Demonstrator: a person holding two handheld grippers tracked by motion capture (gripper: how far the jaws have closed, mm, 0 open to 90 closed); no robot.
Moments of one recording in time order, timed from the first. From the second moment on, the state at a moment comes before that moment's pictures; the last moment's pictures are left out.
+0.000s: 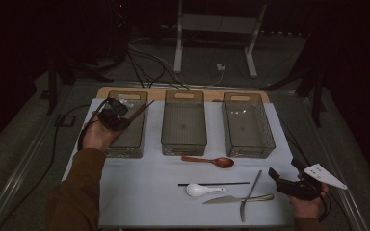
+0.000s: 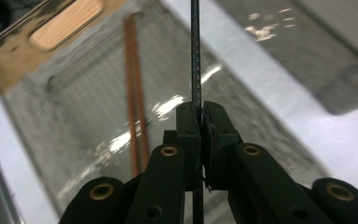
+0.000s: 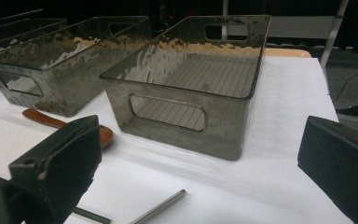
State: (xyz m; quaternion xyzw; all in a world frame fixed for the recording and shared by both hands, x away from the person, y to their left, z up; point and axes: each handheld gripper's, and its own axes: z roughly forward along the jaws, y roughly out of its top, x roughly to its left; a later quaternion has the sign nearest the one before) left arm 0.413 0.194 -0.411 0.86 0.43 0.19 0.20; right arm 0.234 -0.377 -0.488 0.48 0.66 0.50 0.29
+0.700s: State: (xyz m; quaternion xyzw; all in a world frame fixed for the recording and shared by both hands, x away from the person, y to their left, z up) left arm 0.421 0.218 -0.412 0.80 0.50 0.21 0.24; right arm 0.233 -0.378 -0.488 0.48 0.66 0.50 0.29
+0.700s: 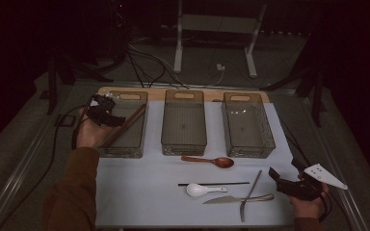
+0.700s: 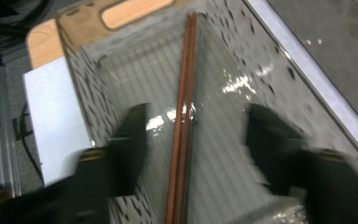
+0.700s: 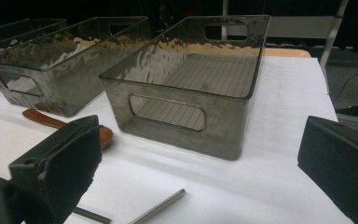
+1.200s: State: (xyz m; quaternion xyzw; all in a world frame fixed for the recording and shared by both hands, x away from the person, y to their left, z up) left arm 0.407 0.192 -0.404 0.82 0.46 0.18 0.30; right arm 0.233 -0.377 -0.488 0.48 0.66 0.50 0.29
